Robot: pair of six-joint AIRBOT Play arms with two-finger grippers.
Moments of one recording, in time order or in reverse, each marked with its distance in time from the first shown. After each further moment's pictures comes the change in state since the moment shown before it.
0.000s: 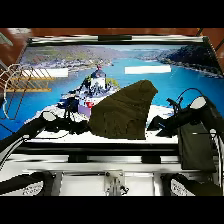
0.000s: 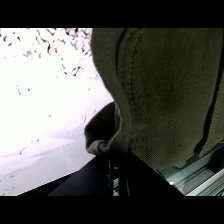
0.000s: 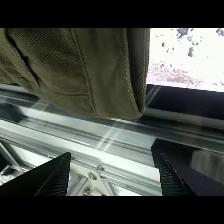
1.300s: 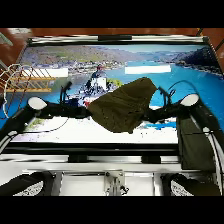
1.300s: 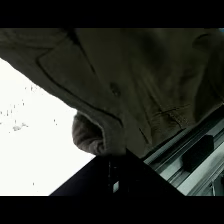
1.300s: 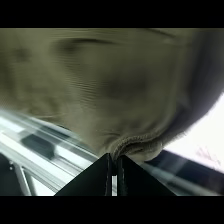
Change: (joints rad) left arm 0.004 0.126 0.238 0.032 -0.090 0.138; right arm 0.129 0.005 0.079 0.194 -0.225 -0.159
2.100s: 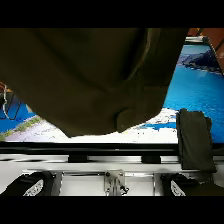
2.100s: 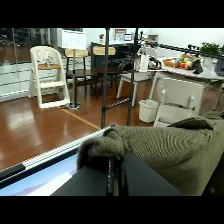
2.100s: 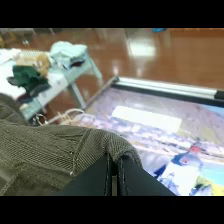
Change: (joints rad) left arm 0.135 0.263 1.117 0.090 -0.121 -0.084; right arm 0.000 0.273 1.010 0.001 -0.004 0.150
